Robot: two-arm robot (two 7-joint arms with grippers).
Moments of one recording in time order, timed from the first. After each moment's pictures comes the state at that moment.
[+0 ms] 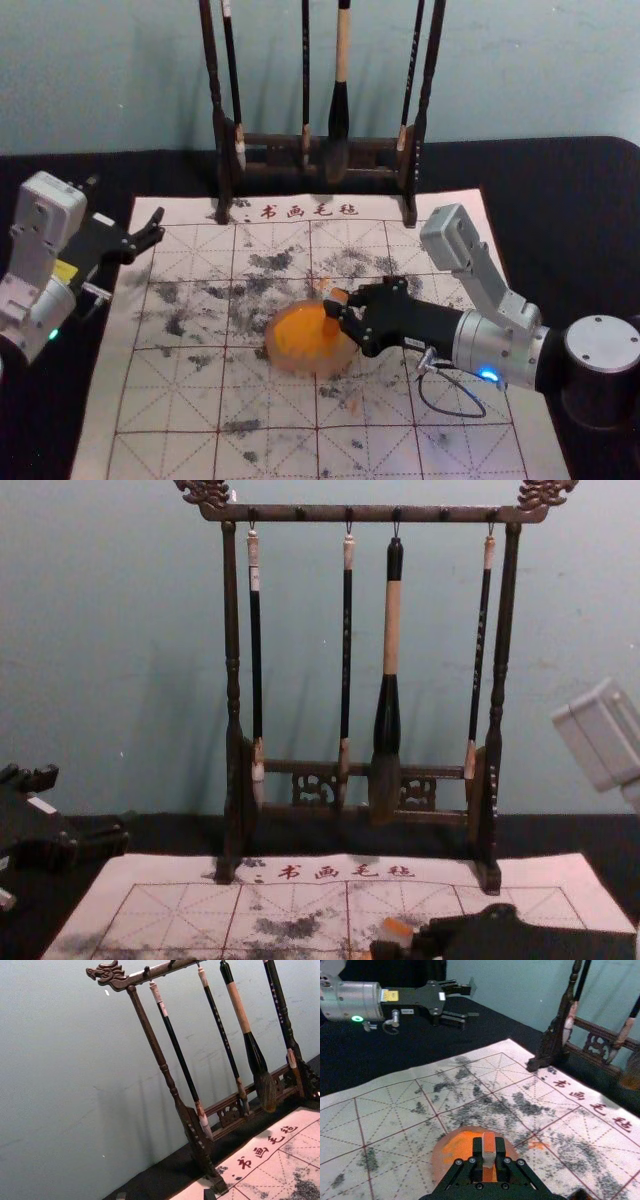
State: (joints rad) left arm -0.20 0.60 0.45 -1.41 -0.25 -0.12 0.03; right arm 0.25 0.45 -0.55 -1.45 0.34 0.10 0.55
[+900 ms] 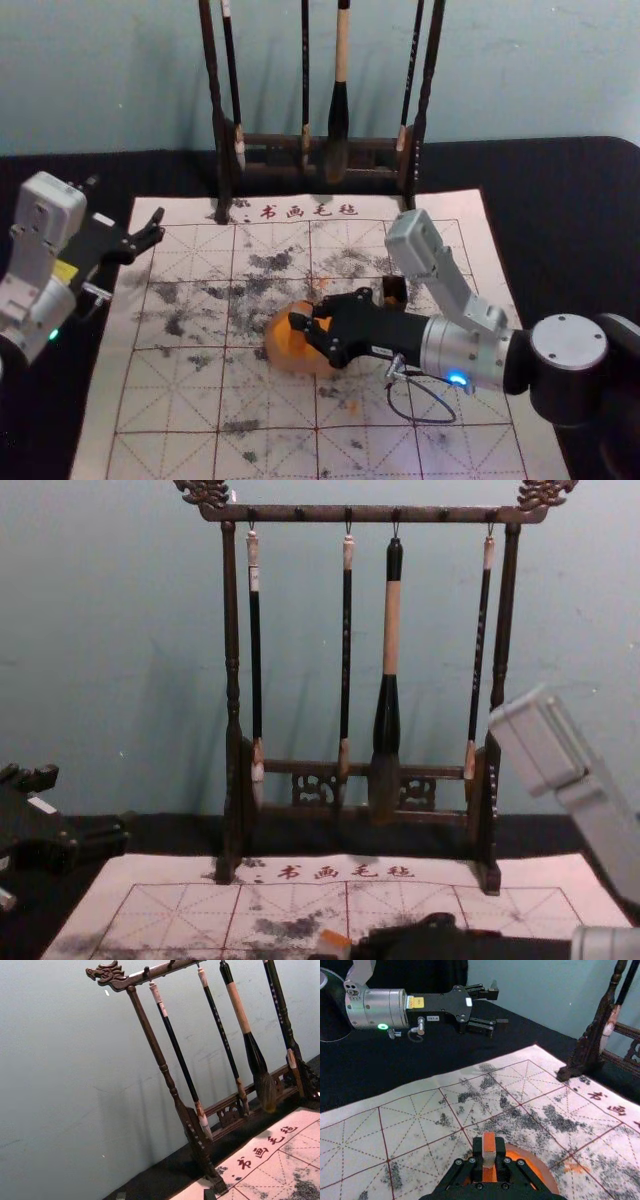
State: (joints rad) left arm -0.20 0.60 0.45 -1.41 -0.25 -0.12 0.03; right arm 0.29 0.41 -0.61 -1.41 0.35 0.11 0.59
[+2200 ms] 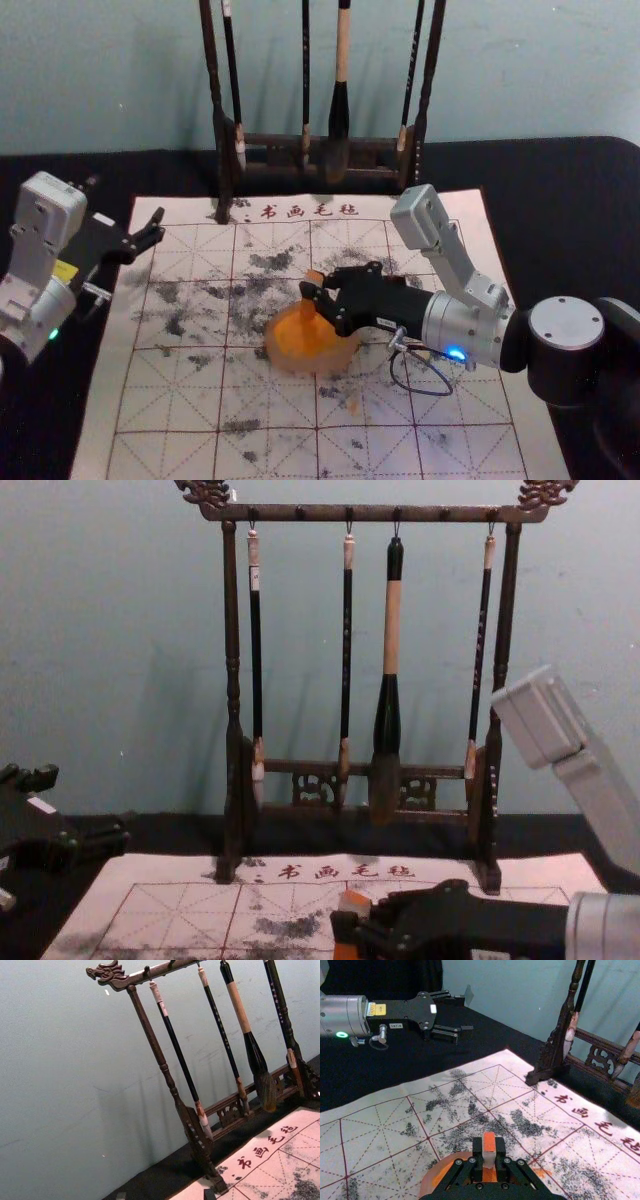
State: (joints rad) left arm -0.20 0.60 0.45 -1.41 -0.25 -0.12 0.03; right arm 0.33 0.37 -0.58 -1.35 0.34 0.09 0.54
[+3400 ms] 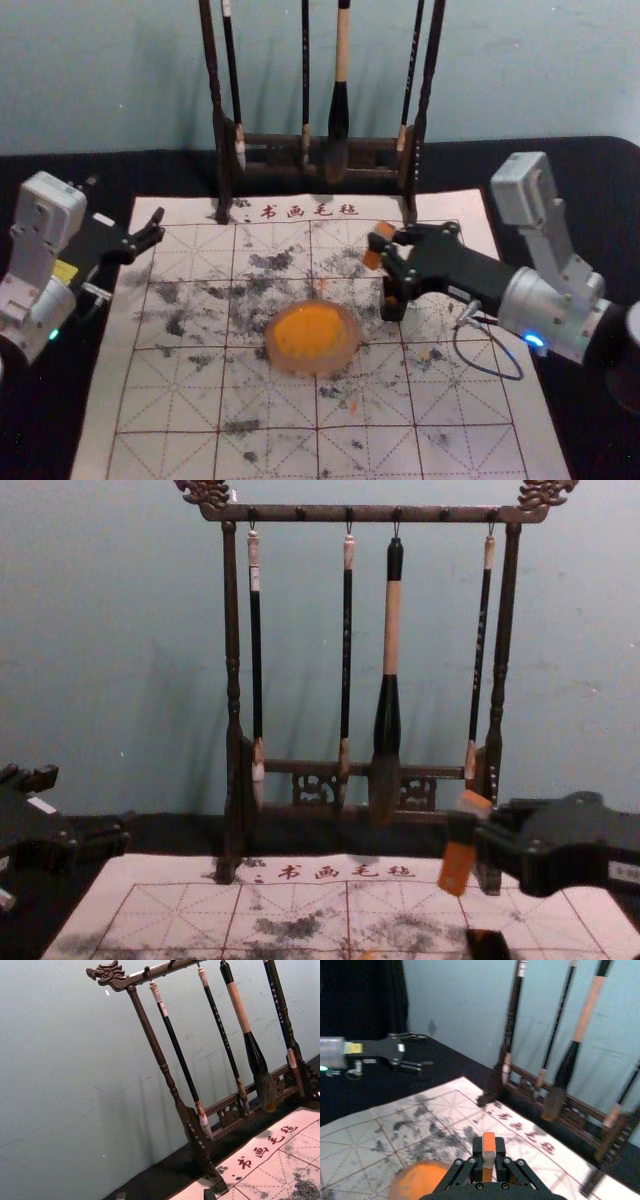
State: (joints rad) left arm -0.20 0.60 0.45 -1.41 -0.25 -0.12 0.03; right arm 0.17 0.51 -0.42 -1.61 0.38 0.07 0.44
